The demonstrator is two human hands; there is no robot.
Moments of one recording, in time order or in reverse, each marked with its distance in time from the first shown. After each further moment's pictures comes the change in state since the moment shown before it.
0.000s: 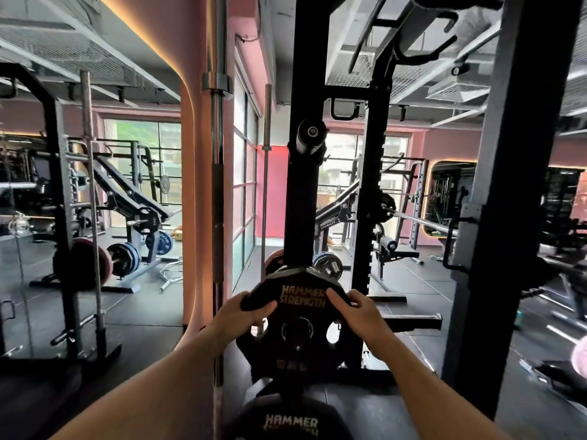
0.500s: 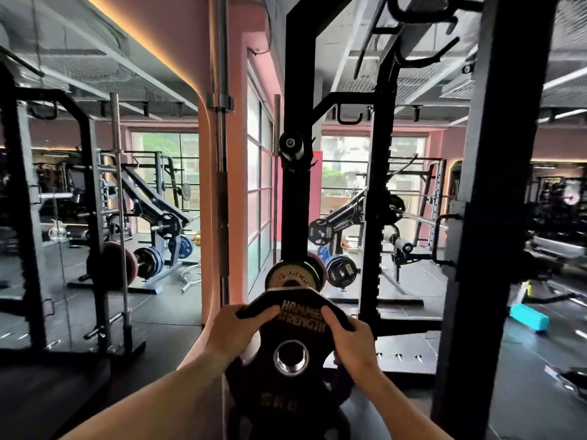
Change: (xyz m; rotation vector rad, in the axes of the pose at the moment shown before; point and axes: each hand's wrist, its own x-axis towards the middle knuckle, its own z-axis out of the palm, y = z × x) left_hand -0.094 0.033 0.037 -0.009 0.246 -0.003; right_hand -0.087 0.017 -0.004 0.089 0.117 0.005
